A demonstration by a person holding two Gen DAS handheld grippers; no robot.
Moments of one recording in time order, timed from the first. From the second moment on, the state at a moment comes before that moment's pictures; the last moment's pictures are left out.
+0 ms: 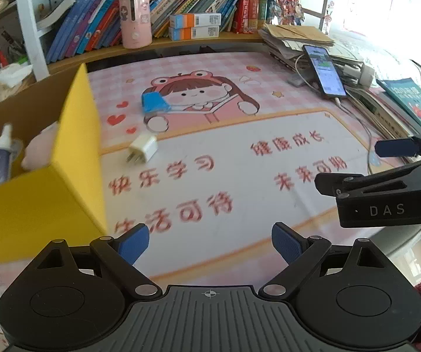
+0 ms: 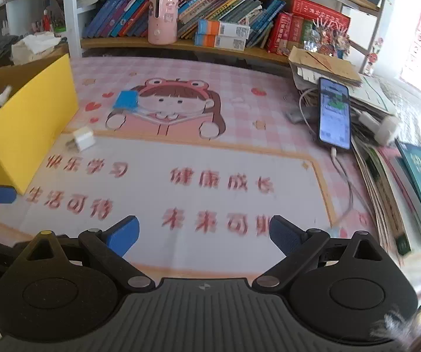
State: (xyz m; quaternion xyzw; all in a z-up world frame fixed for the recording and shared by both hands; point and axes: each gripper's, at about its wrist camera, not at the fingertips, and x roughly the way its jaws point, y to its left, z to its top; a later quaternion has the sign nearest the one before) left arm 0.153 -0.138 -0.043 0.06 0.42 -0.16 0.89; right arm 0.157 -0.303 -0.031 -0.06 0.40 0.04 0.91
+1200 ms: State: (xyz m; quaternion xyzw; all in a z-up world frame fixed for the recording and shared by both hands) left arm 0.303 -0.136 -0.081 -0.04 0.44 0.10 0.89; right arm 0.420 -0.234 -0.060 -0.08 0.37 0.35 0.86
